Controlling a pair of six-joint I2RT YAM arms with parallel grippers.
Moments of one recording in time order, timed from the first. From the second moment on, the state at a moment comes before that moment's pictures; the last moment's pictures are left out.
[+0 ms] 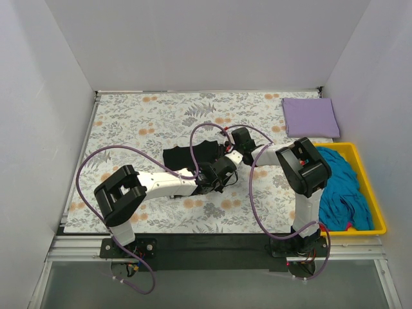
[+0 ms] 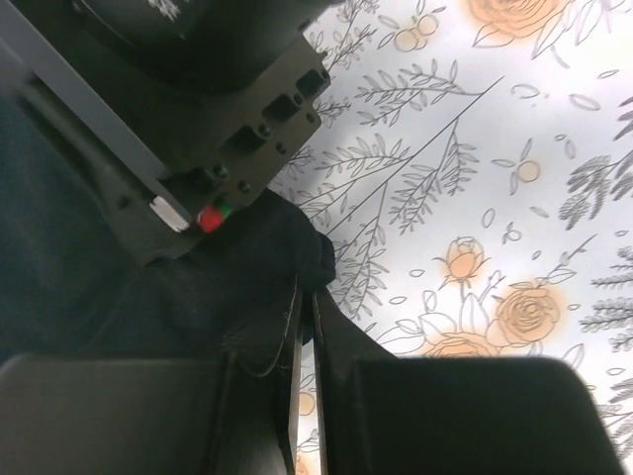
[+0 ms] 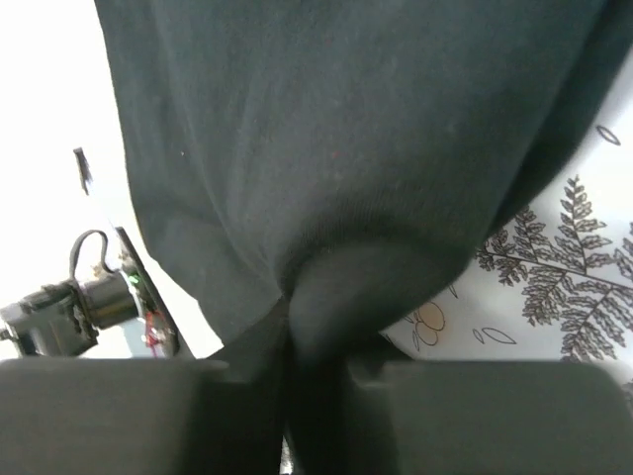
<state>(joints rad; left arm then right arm) -1.07 1.74 1.06 -0.20 -0.33 -0.23 0.55 1.96 1.00 0.17 -0.69 0.67</state>
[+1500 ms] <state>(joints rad) -0.38 1.37 0.90 -0.36 -0.43 -0.55 0.26 1.94 1.70 -0.64 0.30 -0.28</state>
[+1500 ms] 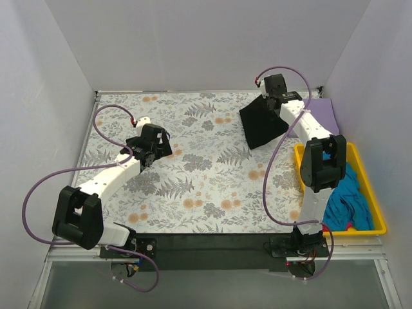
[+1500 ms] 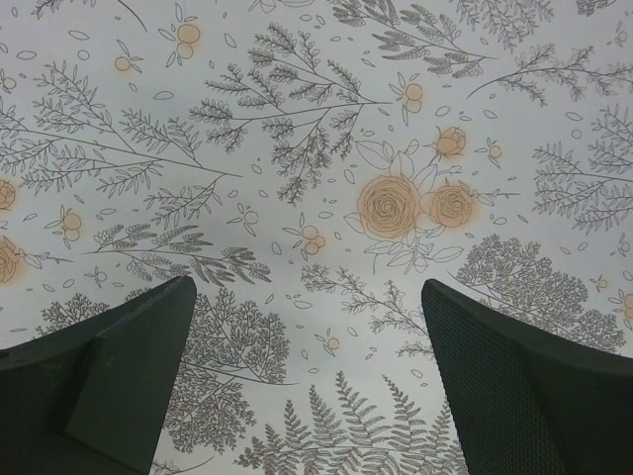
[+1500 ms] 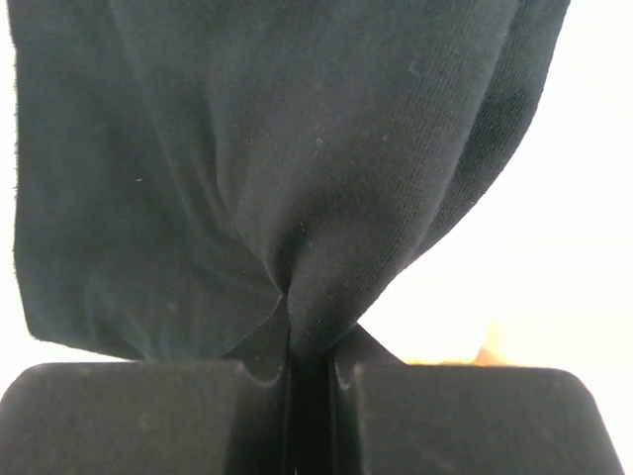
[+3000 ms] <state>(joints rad) -0.38 1.52 0.92 -0.42 -0.48 -0.55 0.05 2.07 1.90 -0.61 0.50 -0.28</state>
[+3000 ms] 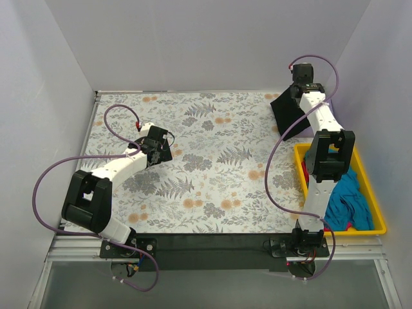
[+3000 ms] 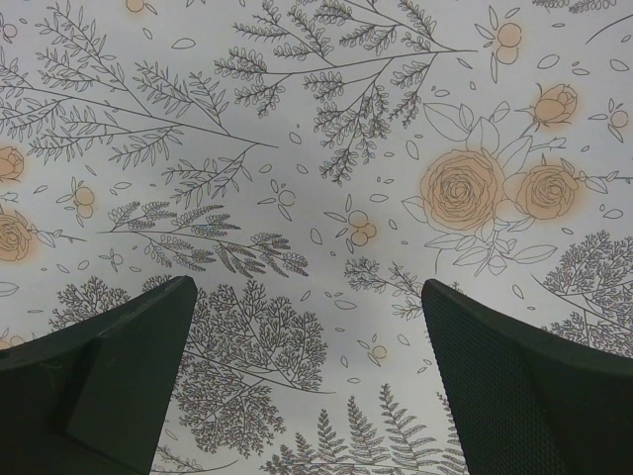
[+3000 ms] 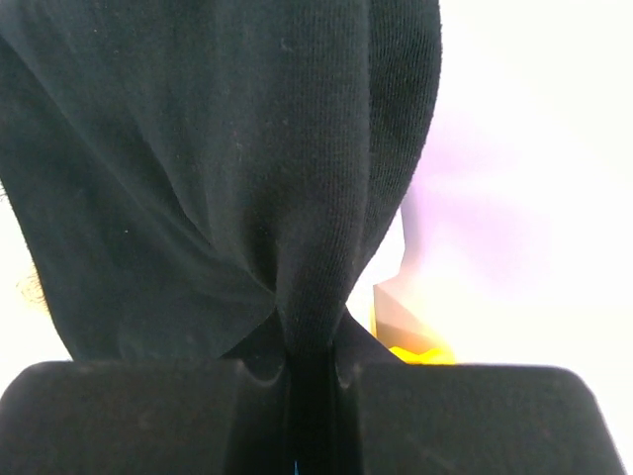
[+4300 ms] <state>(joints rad) -0.38 1.65 0.94 -0.43 -0.48 -0.55 -0.12 2.24 1.83 -0.38 0.57 -0.26</state>
